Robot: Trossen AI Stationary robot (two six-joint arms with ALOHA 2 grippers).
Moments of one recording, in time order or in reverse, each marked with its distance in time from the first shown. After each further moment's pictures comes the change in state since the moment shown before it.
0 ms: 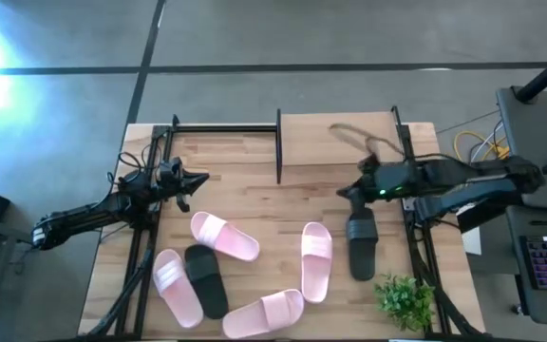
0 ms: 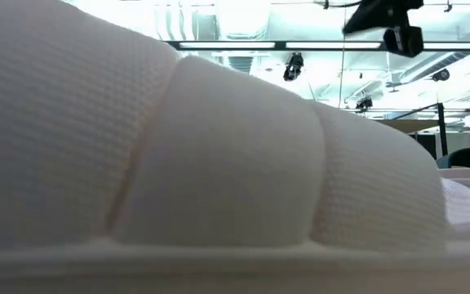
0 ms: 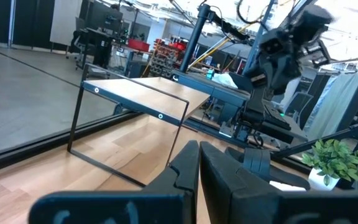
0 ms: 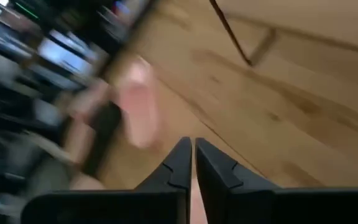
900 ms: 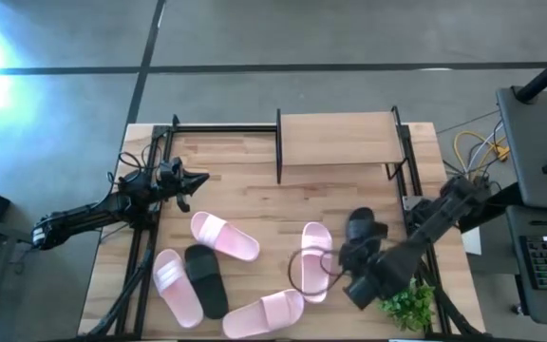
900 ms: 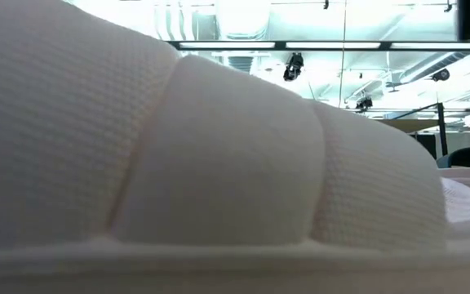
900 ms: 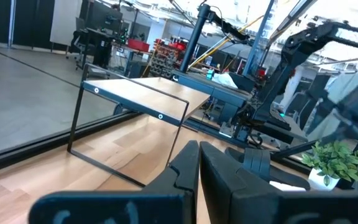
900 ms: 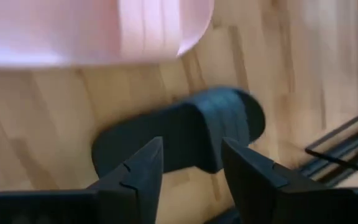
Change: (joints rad) left arm 0.000 0.002 0.000 0.002 0.000 0.000; right arm 0.583 0.778 0.566 -0.888 0.108 0.014
